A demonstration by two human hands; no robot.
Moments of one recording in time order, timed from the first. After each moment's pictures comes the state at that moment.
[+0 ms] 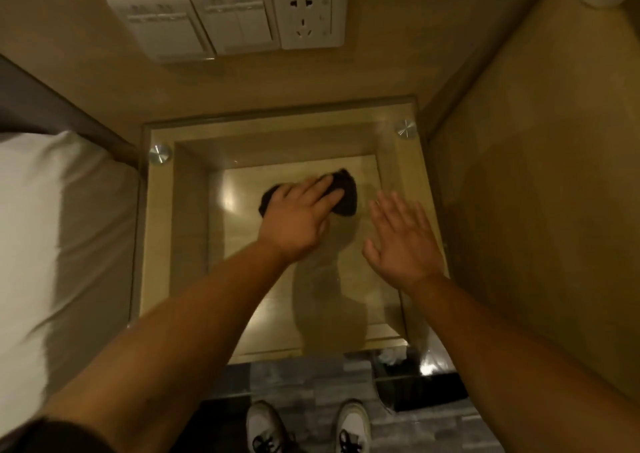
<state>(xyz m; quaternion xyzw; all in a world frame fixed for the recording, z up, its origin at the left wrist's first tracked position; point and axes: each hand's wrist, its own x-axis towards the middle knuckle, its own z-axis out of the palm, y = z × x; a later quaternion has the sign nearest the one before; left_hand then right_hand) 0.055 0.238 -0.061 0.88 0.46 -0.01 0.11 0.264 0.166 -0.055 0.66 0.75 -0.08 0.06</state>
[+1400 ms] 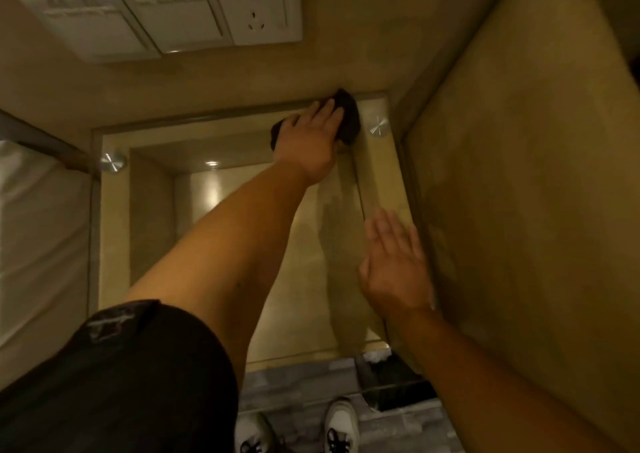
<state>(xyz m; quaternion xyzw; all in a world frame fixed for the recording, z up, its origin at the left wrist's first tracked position) 0.147 0.355 -0.054 0.85 0.52 -0.04 0.12 0.277 0.137 -0.064 0.70 0.70 -0.09 0.00</state>
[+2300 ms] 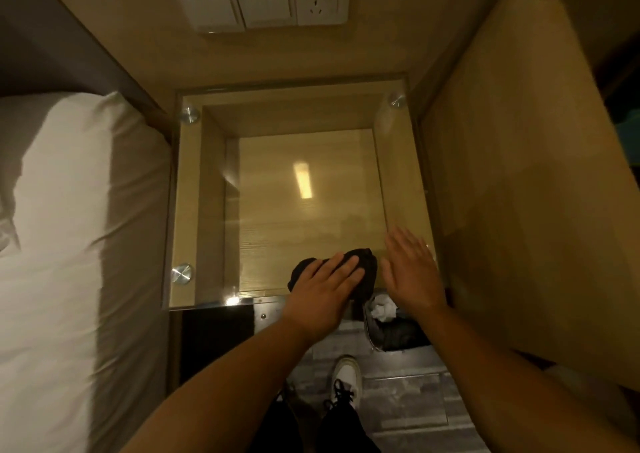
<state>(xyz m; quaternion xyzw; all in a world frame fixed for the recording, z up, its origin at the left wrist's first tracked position) 0.064 0.002 -0.045 0.88 0.43 -0.07 0.20 0.270 0.013 -0.036 0.68 0.71 -0.20 -0.03</state>
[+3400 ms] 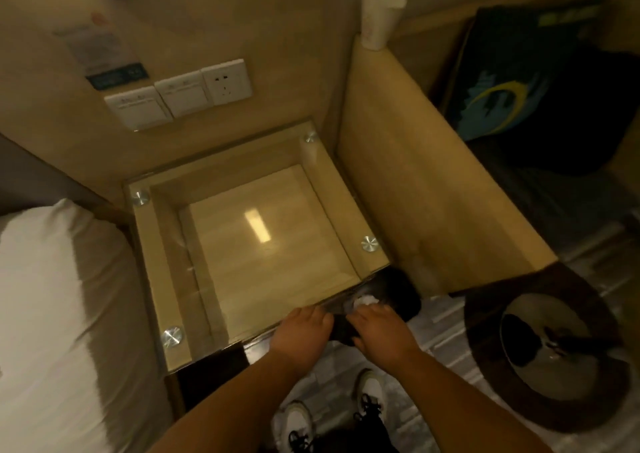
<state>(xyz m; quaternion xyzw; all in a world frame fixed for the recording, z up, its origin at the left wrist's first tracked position) 0.049 -0.029 0.014 0.93 0.28 -0.19 0.16 0.223 -0.111 -0.001 0.67 0.72 -0.17 0.04</state>
